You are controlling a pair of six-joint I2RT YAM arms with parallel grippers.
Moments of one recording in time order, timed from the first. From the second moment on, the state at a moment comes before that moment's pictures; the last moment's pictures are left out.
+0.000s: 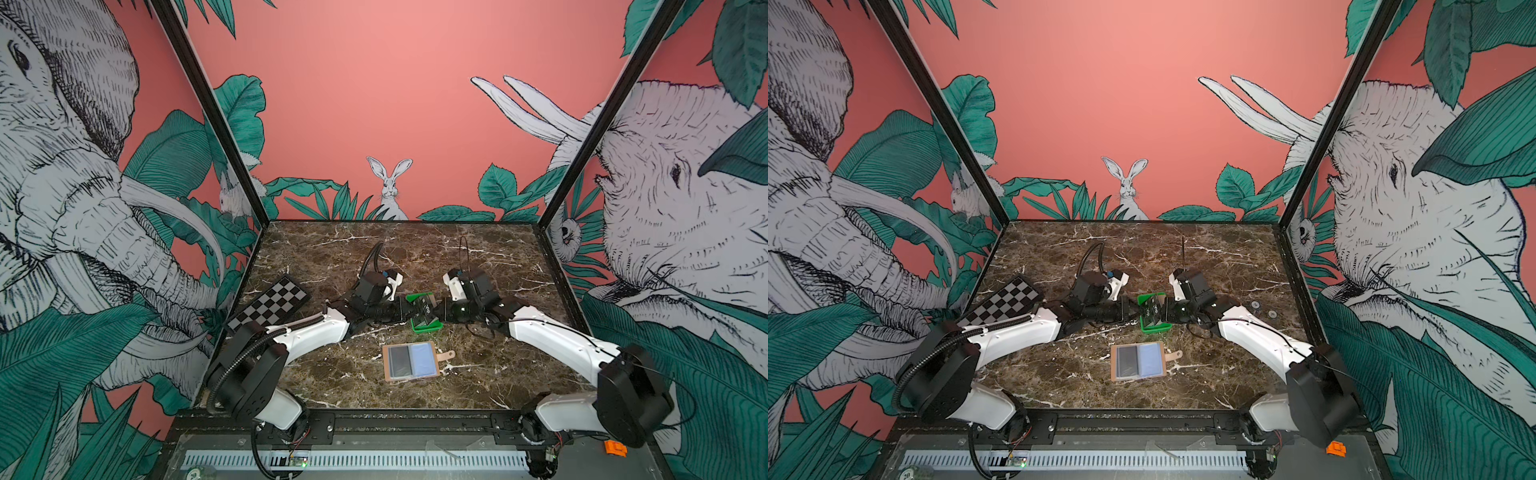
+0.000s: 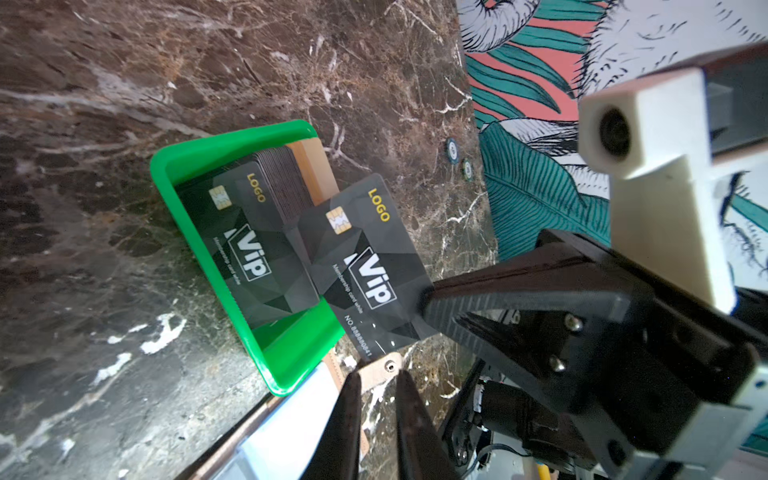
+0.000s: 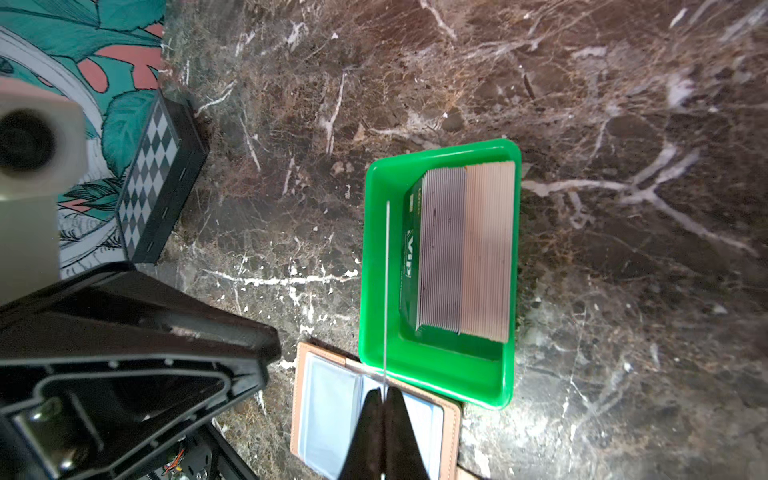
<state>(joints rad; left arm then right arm) -0.72 1.48 0.79 0.09 0.50 -0.81 0.59 1.31 0.82 -0.34 -0.31 0.59</state>
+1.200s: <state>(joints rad) -0.71 1.46 0.70 0.57 0.69 -1.16 0.43 0.99 0.59 0.08 -0.65 0.99</state>
